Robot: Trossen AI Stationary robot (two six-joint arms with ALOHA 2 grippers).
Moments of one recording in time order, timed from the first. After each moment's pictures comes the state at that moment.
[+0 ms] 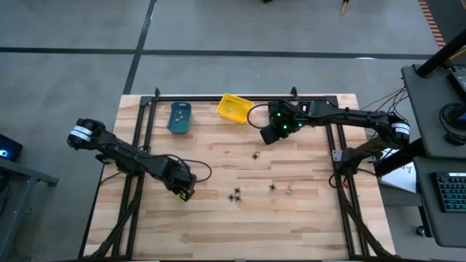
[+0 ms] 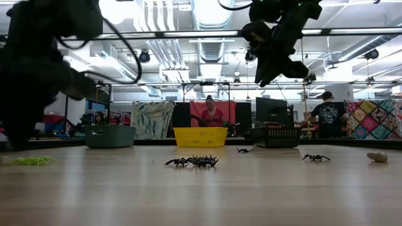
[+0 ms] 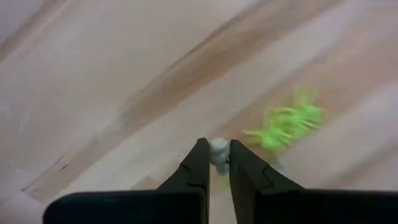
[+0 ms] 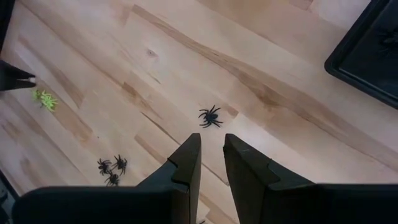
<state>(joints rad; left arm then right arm) -0.34 1.41 0.72 -0.77 0.09 -1.26 -0.33 1.42 1.14 -0.75 -0.17 0.73</state>
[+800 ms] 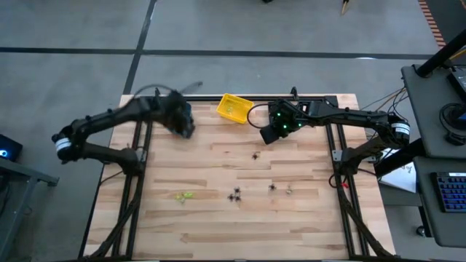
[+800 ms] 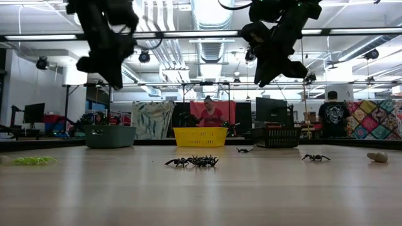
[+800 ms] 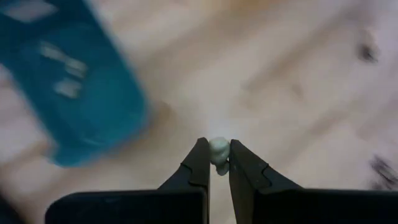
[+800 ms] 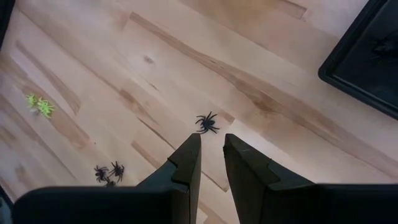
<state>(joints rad) 0.54 1.20 1.03 -0.96 0.00 -0.46 -0.33 1.42 1.14 -0.74 -0.15 0.73</state>
